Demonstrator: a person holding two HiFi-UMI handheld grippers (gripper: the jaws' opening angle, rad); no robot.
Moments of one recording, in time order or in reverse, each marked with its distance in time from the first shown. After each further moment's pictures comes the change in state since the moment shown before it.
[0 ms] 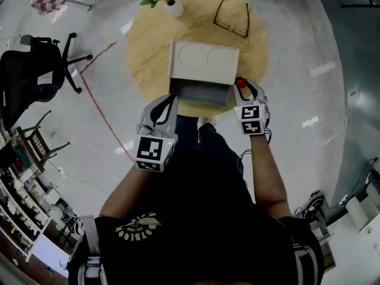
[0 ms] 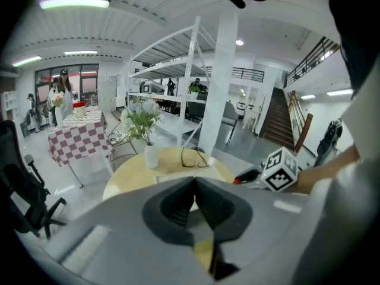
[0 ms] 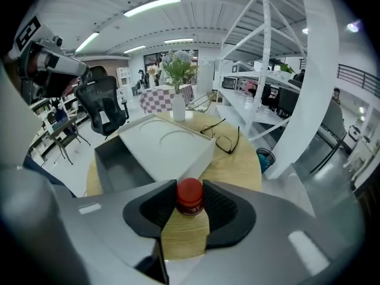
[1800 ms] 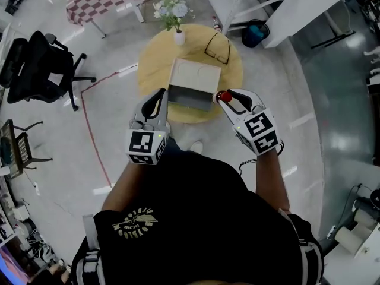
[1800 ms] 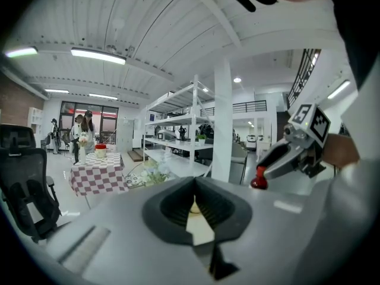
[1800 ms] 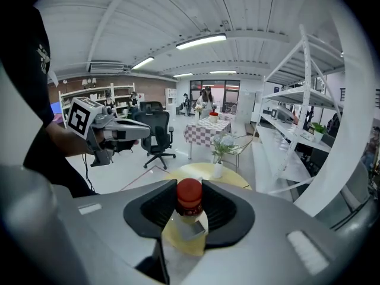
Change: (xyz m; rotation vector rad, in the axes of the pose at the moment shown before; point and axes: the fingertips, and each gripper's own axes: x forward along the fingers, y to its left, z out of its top) left arm -0.180 -0.045 0.091 0.023 -0.430 0.161; right arm -0.289 0.082 0.162 -0.291 -0.257 0.268
